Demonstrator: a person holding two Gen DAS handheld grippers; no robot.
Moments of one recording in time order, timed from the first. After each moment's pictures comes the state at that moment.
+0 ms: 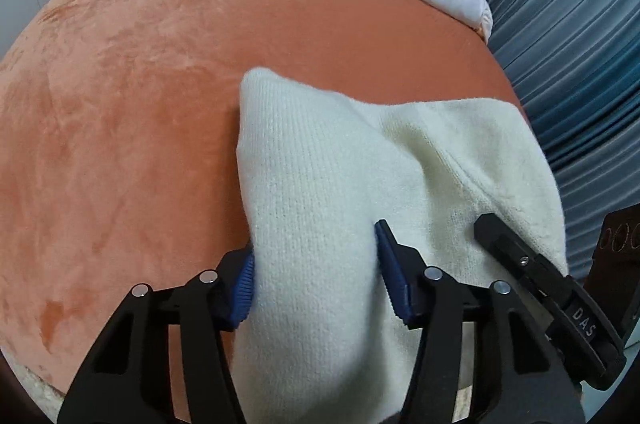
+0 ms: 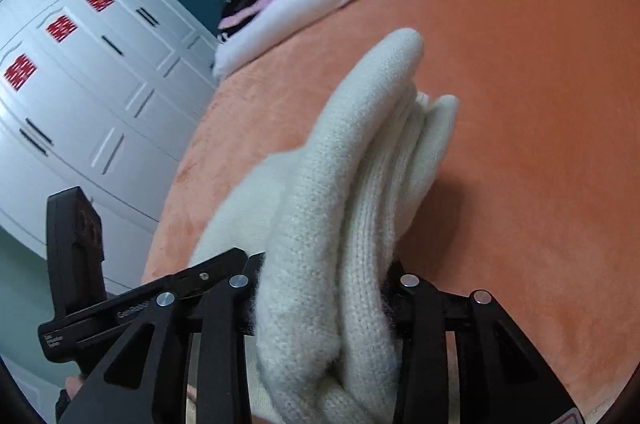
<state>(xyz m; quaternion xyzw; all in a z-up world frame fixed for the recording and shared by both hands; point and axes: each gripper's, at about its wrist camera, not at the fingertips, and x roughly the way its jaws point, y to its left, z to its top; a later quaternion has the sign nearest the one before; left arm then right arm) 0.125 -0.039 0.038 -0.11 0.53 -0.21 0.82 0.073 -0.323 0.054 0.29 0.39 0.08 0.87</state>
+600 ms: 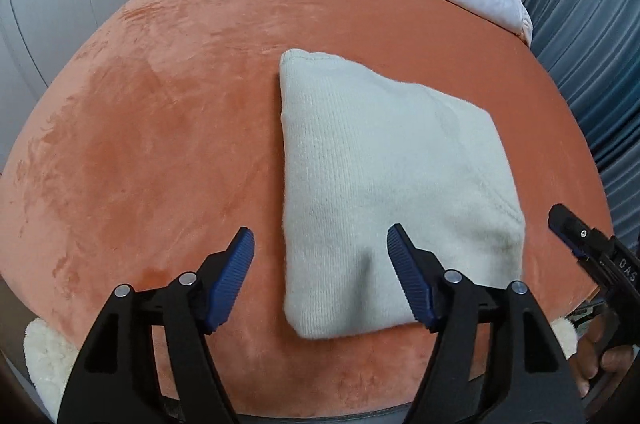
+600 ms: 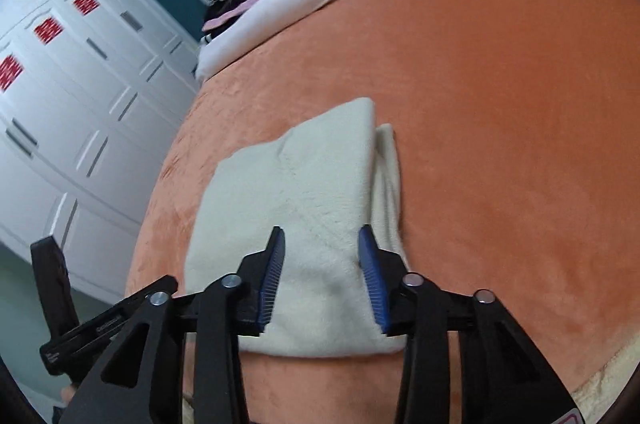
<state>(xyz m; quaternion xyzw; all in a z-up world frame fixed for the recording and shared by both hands) 0.085 0.032 0.006 -0.03 0.51 -0.12 0.85 0.030 -0.296 0.036 0.27 0.42 0.04 0.87</state>
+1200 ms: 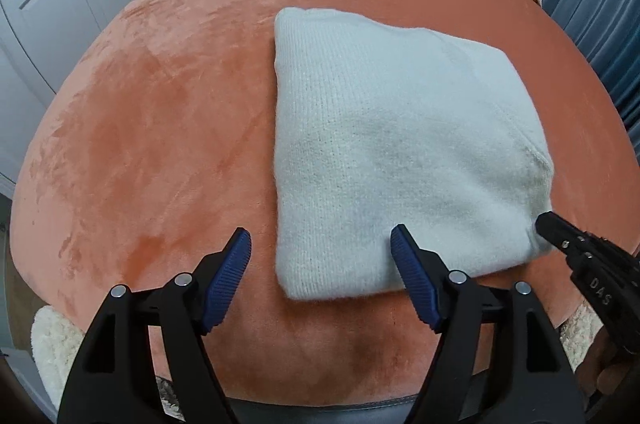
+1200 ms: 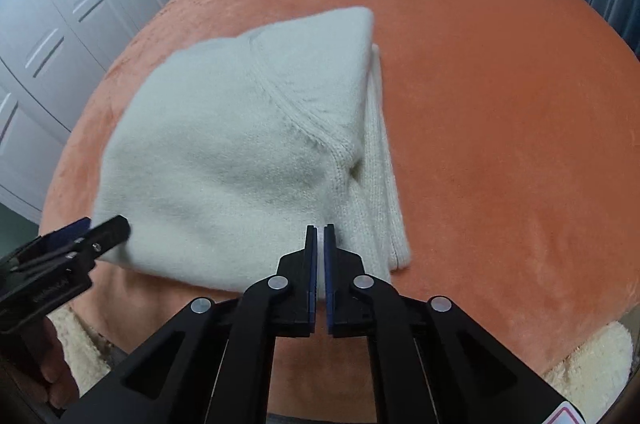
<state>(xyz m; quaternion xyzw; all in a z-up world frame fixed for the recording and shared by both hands) 0.055 0.010 -0.016 0.04 0.52 -0.09 0.85 0.021 -0.265 0.002 0.14 0.50 -0.01 0.85</state>
